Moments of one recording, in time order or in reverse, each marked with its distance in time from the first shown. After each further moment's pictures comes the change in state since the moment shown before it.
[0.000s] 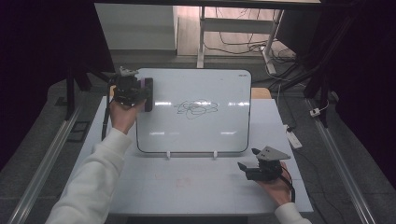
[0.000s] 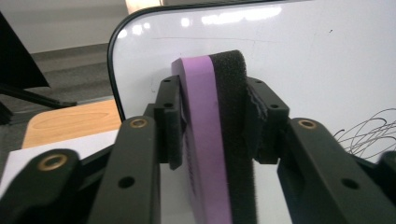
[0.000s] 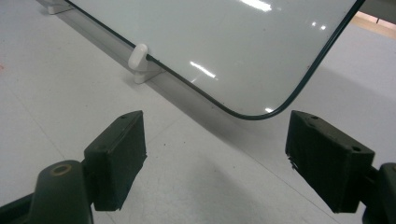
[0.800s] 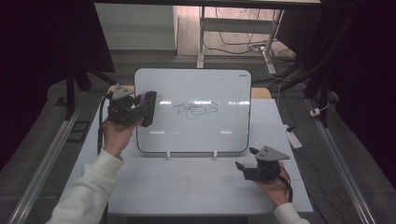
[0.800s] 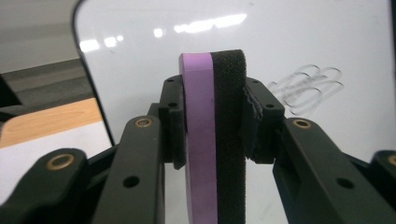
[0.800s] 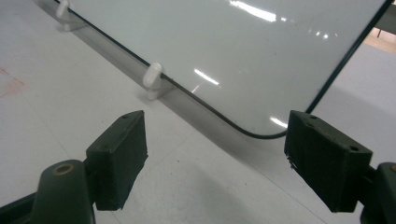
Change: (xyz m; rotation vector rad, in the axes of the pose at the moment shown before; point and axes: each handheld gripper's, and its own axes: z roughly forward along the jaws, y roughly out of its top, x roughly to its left) left arm -0.017 -0.043 -0.050 -0.059 -0.131 0.068; right arm 0.008 0.008 -0.002 -0.039 0.016 0.001
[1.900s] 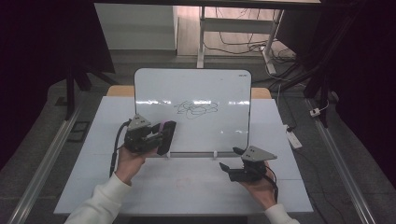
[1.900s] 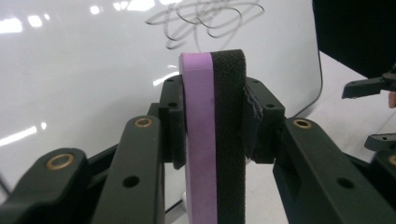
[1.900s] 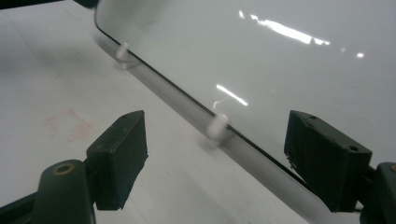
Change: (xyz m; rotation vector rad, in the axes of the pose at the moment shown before) left arm -0.042 -0.063 0.017 0.071 -0.214 0.035; right arm 0.038 0.027 0.015 -0.067 0.107 0.005
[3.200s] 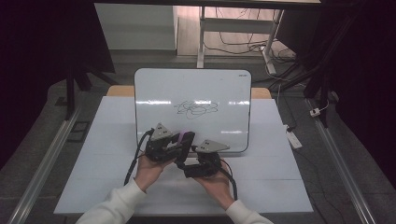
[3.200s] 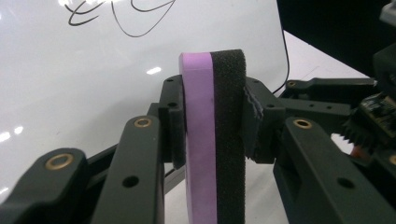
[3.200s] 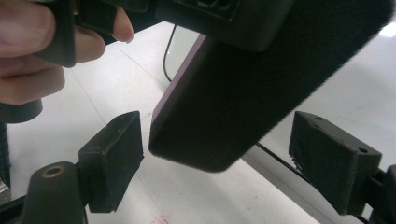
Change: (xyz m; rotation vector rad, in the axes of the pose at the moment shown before) left arm -0.041 -0.011 0.030 0.021 -0.074 0.031; right arm 0.075 0.053 0.087 -0.006 0.146 0.133
